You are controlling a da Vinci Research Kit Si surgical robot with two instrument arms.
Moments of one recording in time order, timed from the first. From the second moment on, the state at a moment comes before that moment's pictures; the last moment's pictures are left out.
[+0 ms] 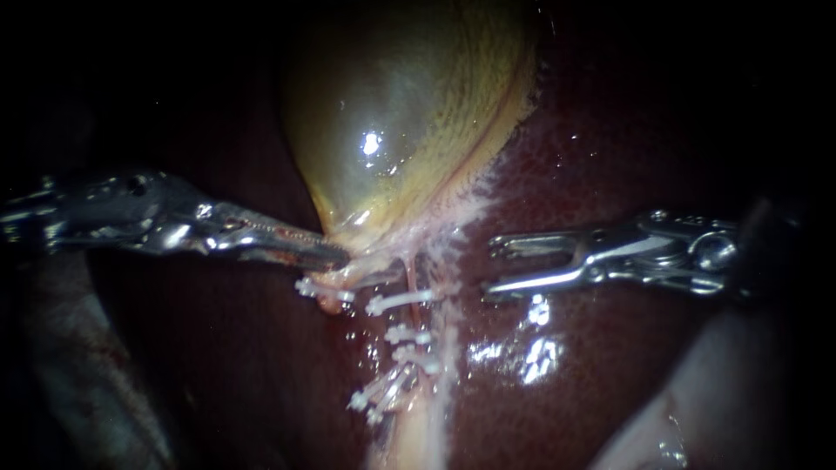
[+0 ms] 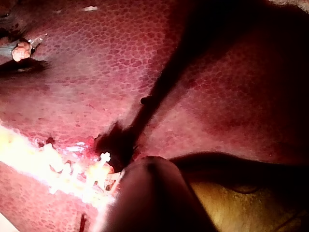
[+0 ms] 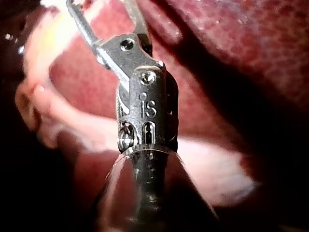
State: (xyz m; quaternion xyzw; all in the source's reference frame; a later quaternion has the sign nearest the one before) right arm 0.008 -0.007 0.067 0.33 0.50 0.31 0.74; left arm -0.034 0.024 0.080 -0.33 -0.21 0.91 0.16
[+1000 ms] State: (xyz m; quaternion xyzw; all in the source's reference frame) right arm 0.007 -0.007 0.066 0.30 0.51 0.27 0.76; left arm -0.035 0.024 0.081 -0.33 -0.21 0.90 0.18
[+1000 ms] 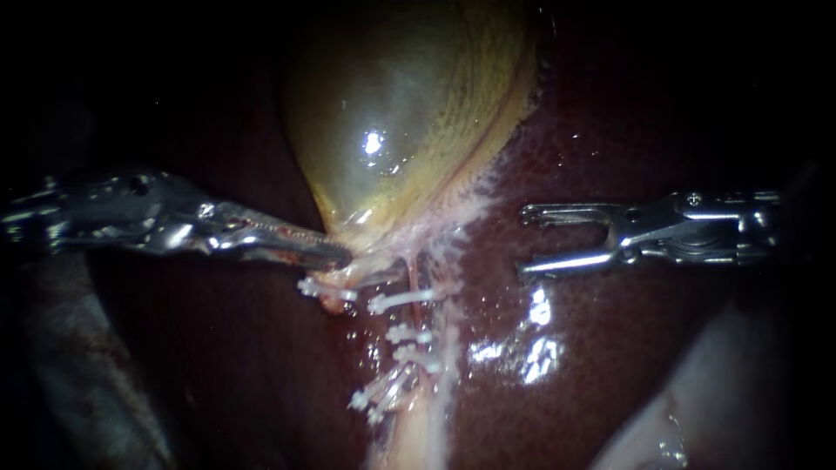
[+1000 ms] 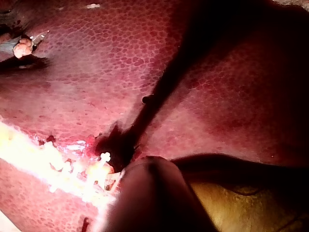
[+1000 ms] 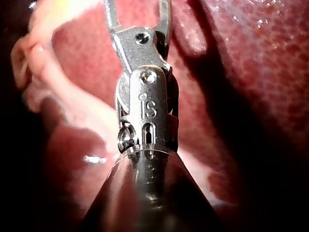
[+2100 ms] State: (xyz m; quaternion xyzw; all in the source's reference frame) right arm 0.007 -0.007 0.067 0.30 0.51 0.27 0.76; left arm -0.040 0.022 0.085 -0.35 -0.21 0.89 0.21
